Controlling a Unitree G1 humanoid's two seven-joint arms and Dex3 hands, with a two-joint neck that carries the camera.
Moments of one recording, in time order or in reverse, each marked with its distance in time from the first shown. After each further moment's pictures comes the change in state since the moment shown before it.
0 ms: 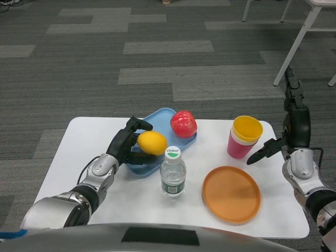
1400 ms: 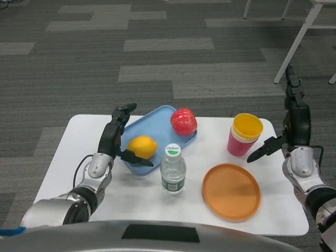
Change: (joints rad) left arm 0.035 -0.008 0.132 -0.011 0.100 -0.200 0.192; right arm -0.001 0.003 0.001 0.009 0.000 0.000 0.000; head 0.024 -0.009
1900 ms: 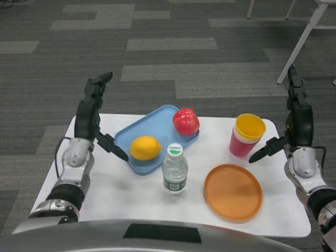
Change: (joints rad) left arm 0.132 0.048 0.093 -0.518 -0.032 0.107 -0.113; right arm -0.006 0.001 0.010 0.004 0.000 0.004 0.000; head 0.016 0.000
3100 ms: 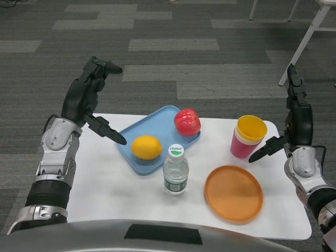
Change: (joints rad) left arm 0.076 0.041 -0.010 -0.475 -0.128 0.342 -0.258; right arm -0.023 0.000 0.019 0.002 0.000 0.002 0.000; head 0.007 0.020
